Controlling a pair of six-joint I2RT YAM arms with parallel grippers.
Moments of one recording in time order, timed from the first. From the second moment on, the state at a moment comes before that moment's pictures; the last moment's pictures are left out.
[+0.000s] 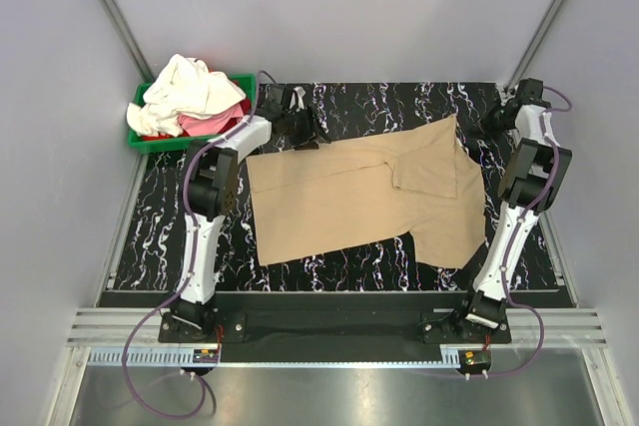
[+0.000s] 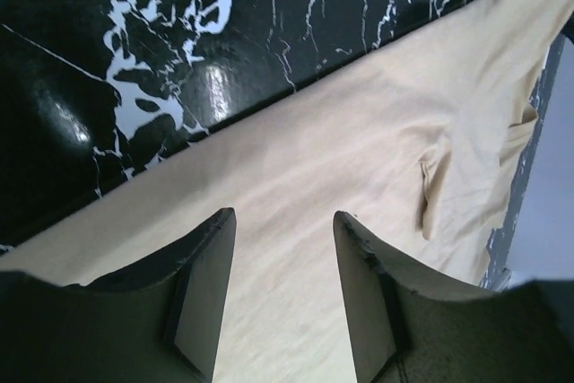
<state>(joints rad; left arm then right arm) -0.33 2.32 1.83 -0.34 0.48 -0.63 -0.35 2.53 2.21 -0.68 -0.50 0.46</state>
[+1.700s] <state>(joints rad) -0.39 1.08 0.55 -0.53 0.10 -0.75 -0.39 1.53 0.88 -0.72 0.11 0.75</state>
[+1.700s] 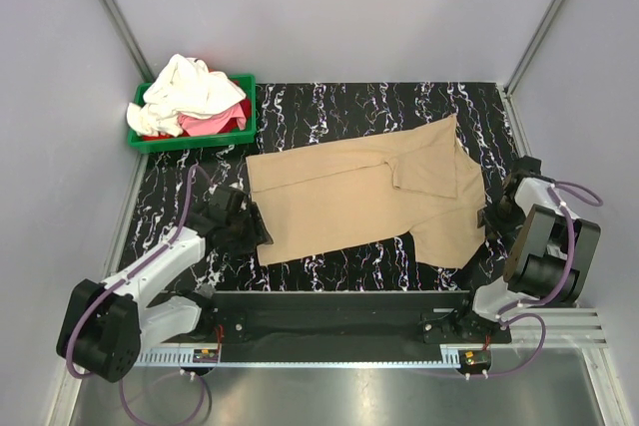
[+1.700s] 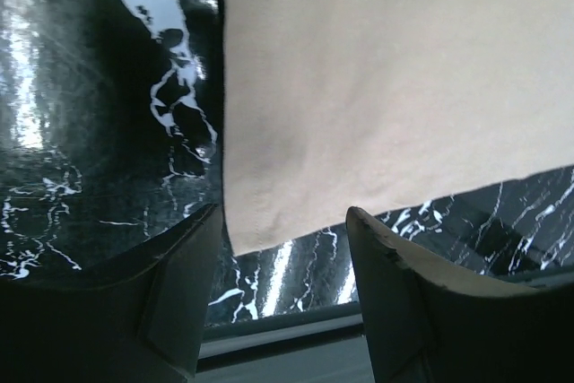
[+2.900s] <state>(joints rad) -0.58 1.09 0.47 -0.48 0.00 -0.91 -0.39 1.34 0.84 -0.71 0.19 0.75</state>
